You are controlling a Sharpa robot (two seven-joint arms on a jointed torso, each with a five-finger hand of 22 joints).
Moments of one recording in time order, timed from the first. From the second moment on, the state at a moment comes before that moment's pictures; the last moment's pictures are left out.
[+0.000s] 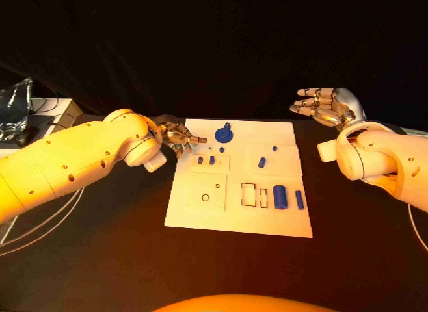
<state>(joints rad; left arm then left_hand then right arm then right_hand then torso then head) 1.20 -0.75 0.16 1.38 -0.87 -0.09 -0.48 1.27 -0.02 -0.12 0.24 0.22 0.76 0.14 0.50 0.49 1.00 0.06 0.69 0.40 1.16 0.00 0.89 0.69 0.11 0.98 0.01 0.71 0.98 1.30 -0.81 -0.11 1.32 -0.40 -0.60 0.36 1.33 -0.03 0.05 -0.13 0.50 0.78 0.20 0.06 0.06 1.01 0.19 0.07 0.06 0.99 0.18 0.06 0.06 0.02 0.68 0.19 0.06 0.06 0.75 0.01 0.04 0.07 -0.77</state>
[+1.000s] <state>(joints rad) 1.20 -0.55 0.03 1.19 -1.39 -0.27 -0.04 1.48 -0.11 0.15 0.02 0.20 1.04 0.10 0.07 0.07 1.01 0.10 0.30 0.06 1.07 0.03 1.06 0.48 0.11 0.96 0.03 0.68 1.05 1.30 -0.80 -0.11 1.31 -0.40 -0.59 0.36 1.33 -0.03 0.06 -0.14 0.51 0.78 0.20 0.06 0.06 1.01 0.19 0.07 0.06 0.99 0.18 0.06 0.06 0.02 0.69 0.19 0.06 0.06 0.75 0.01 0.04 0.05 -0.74</state>
